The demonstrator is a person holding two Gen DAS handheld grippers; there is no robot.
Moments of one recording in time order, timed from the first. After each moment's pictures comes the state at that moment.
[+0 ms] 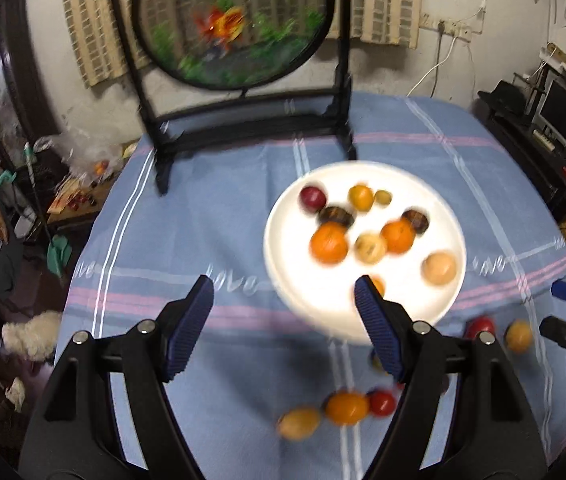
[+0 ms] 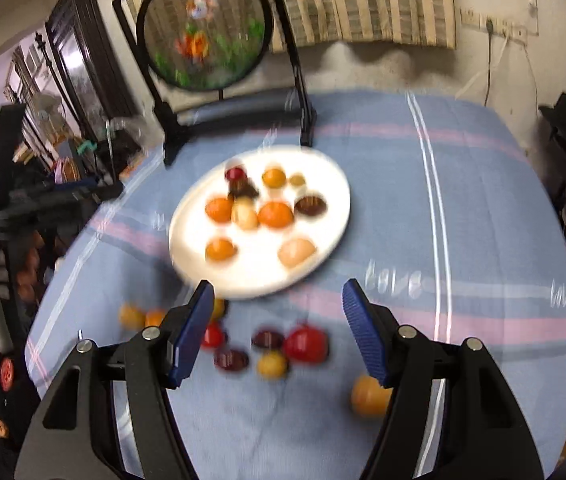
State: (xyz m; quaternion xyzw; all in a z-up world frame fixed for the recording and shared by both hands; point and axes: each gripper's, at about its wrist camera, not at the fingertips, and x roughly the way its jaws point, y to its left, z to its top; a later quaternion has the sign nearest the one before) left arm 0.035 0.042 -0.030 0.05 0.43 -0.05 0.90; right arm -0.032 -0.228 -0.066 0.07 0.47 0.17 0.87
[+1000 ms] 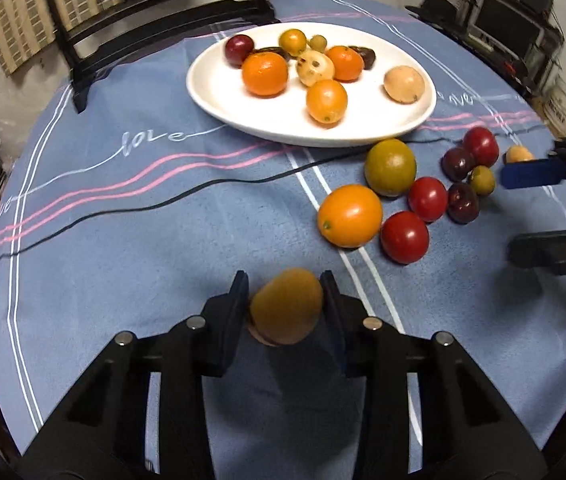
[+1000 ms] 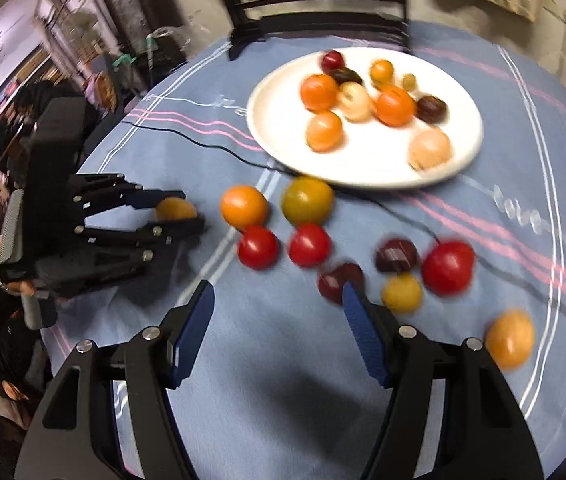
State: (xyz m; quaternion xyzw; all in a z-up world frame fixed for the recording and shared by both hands) left arm -0.023 0.062 -0.150 0.10 0.50 -0.18 0.84; right arm -0.040 -0.112 -0.110 -0.02 0.53 0.27 0.81
